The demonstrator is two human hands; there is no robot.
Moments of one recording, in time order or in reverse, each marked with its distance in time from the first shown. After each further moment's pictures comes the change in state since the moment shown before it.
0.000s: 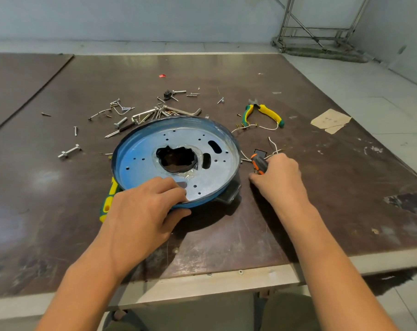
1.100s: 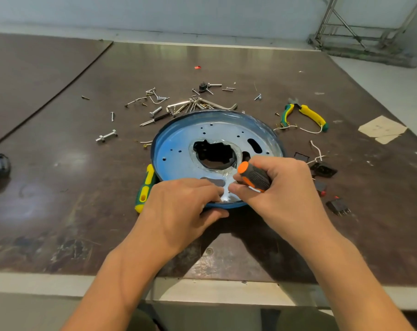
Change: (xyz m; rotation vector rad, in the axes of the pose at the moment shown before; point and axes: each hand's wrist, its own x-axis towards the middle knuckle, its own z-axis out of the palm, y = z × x) left_hand -0.003 -0.008 0.005 -0.150 0.043 -0.078; right_hand -0.066 -0.062 -0.009 0.357 -0.069 -0.722
